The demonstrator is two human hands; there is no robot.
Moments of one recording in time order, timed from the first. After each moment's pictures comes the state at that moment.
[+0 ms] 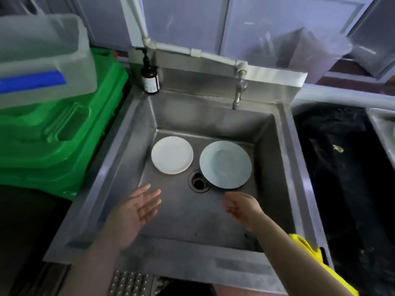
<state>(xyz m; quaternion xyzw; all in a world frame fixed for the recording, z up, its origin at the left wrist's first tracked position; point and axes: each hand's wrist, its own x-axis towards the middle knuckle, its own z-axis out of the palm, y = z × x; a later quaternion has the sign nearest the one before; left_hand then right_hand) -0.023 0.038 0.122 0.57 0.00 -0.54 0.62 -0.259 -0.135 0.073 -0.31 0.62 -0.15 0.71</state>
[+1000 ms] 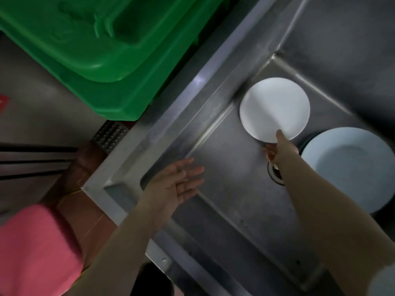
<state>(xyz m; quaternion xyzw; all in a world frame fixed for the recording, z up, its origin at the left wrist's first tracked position) 0.028 0.043 0.038 0.57 0.25 -0.47 0.63 -0.020 -0.246 -0.135 -0.30 0.72 0.00 0.62</state>
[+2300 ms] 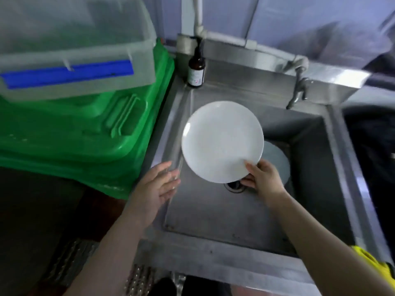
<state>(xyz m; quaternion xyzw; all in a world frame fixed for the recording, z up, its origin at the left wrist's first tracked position) 0.091 0.058 0.117 0.61 -0.11 -0.50 0.60 -0.120 -0.133 0.092 -0.49 0.50 -0.26 0.66</state>
